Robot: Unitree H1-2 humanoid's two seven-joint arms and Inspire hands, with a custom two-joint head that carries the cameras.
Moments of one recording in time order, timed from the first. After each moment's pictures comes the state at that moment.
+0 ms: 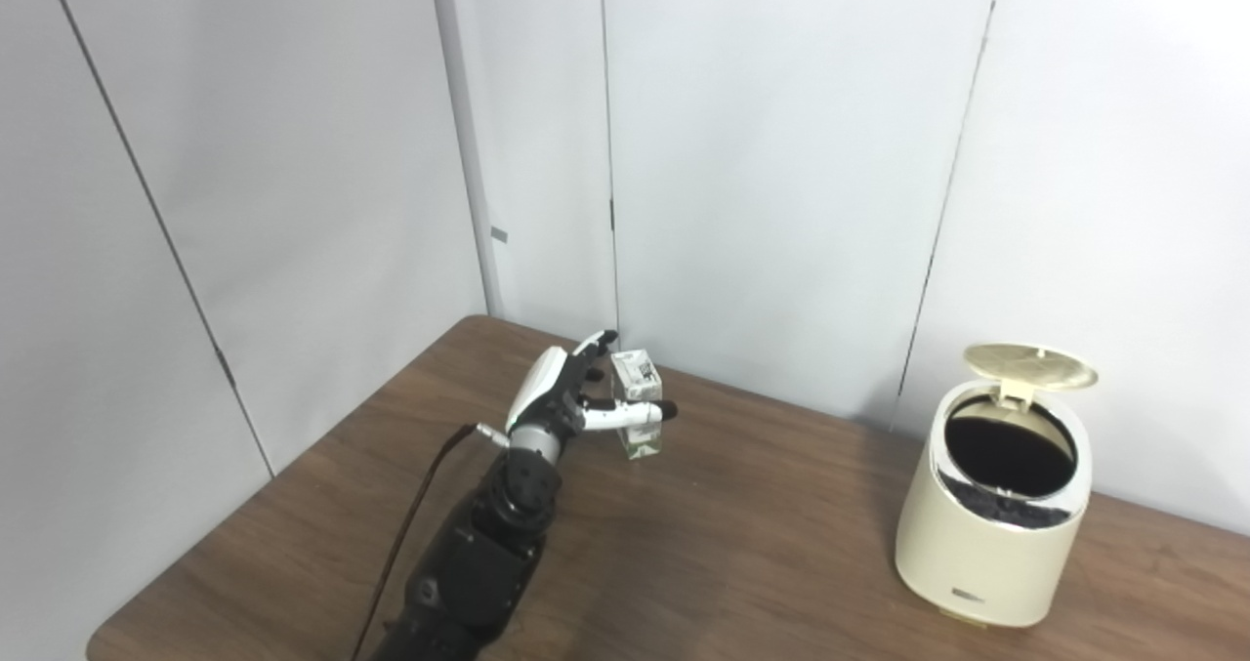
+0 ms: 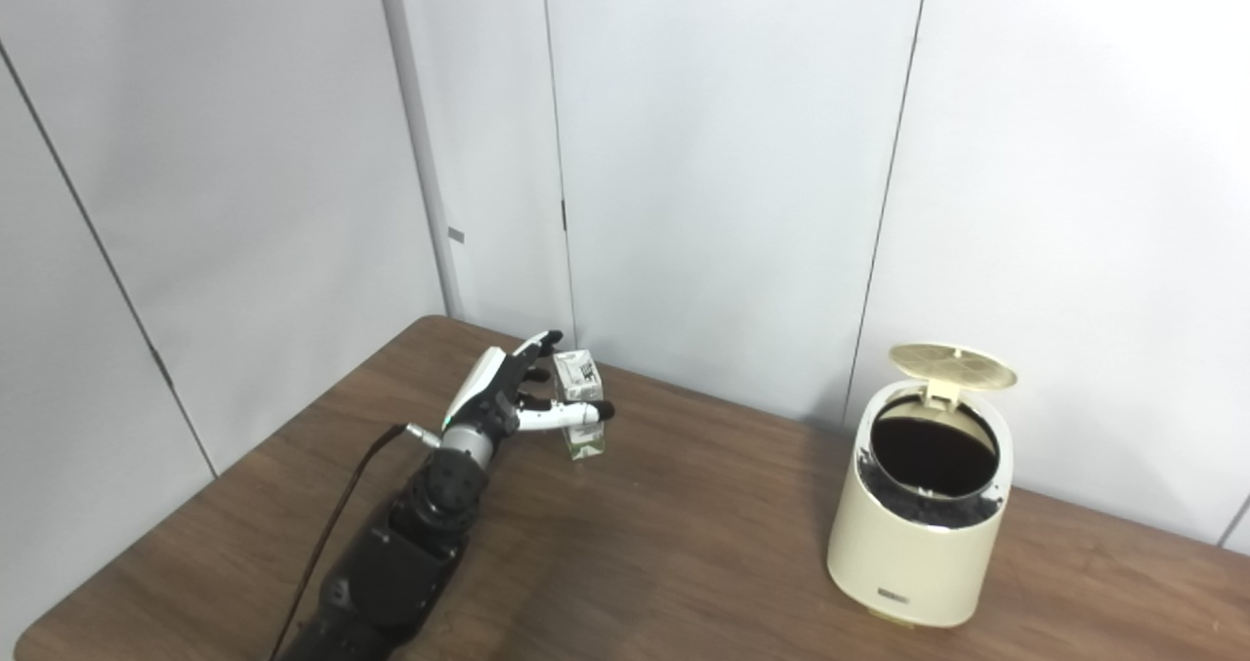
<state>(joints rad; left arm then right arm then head) -0.47 0.40 0.09 0.31 0.31 0.33 0.07 0.13 -0.20 -0.23 -0.10 -0.01 -0.24 -0.05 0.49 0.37</state>
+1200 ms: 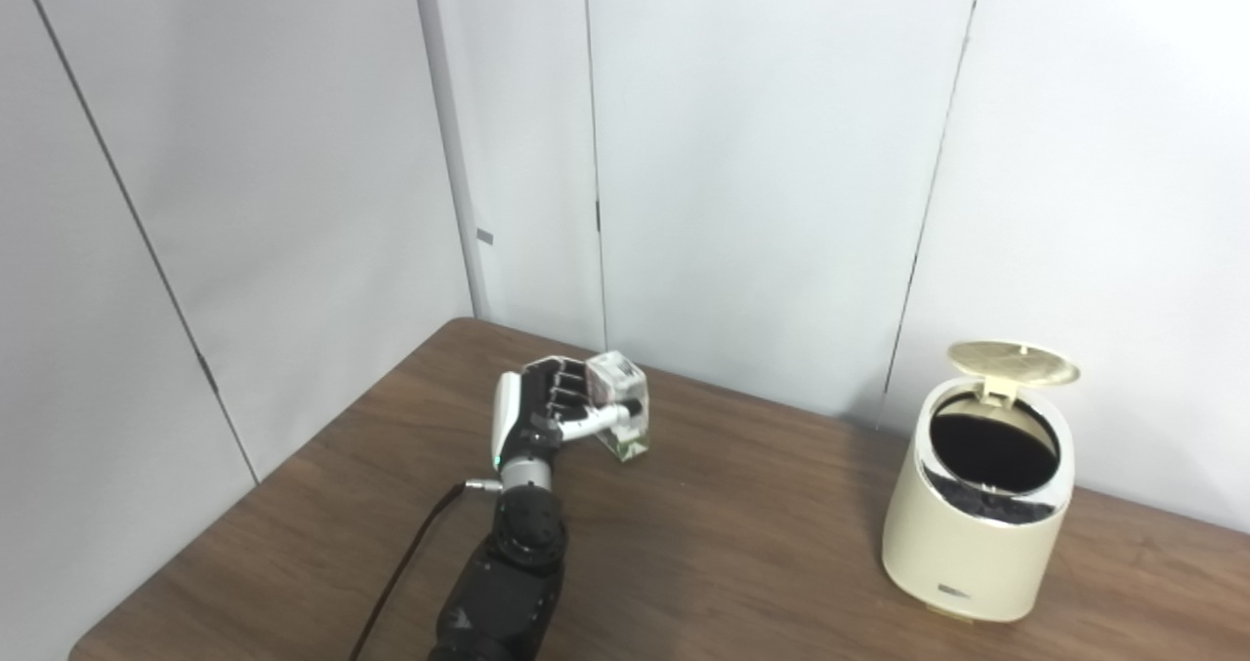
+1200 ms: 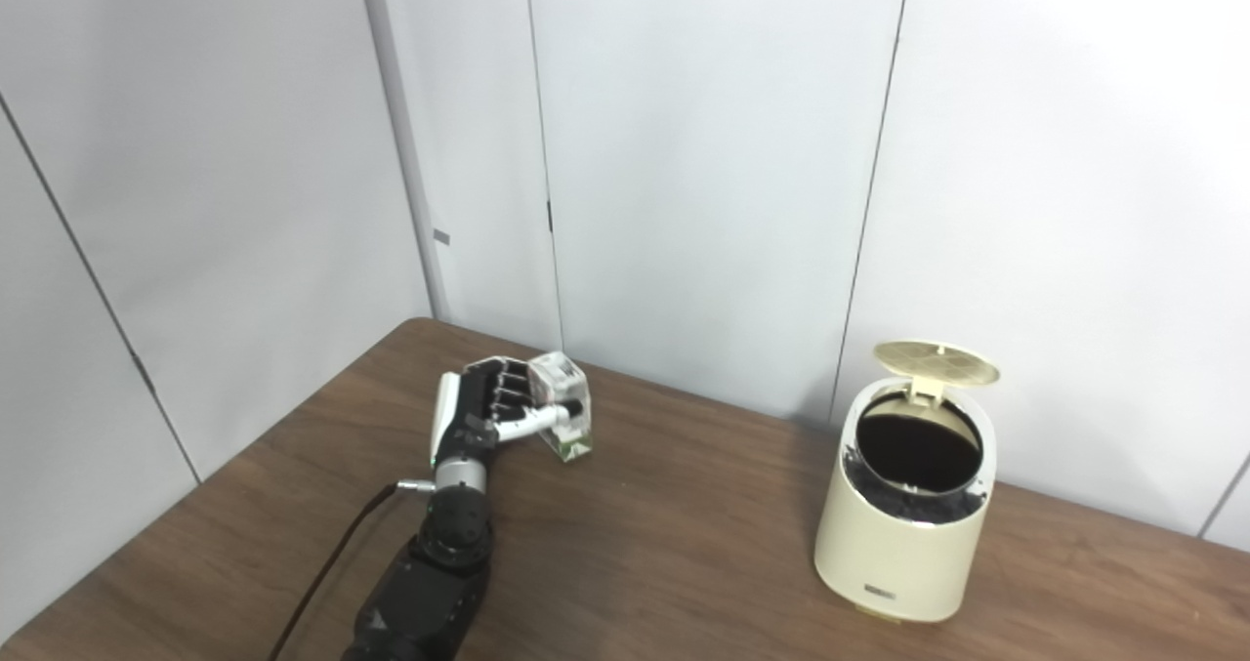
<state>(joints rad) -0.52 0.25 0.28 0.60 0.12 -0.06 0.43 0.16 -0.20 -0.22 -0.14 -0.03 -0.17 -0.04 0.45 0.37</state>
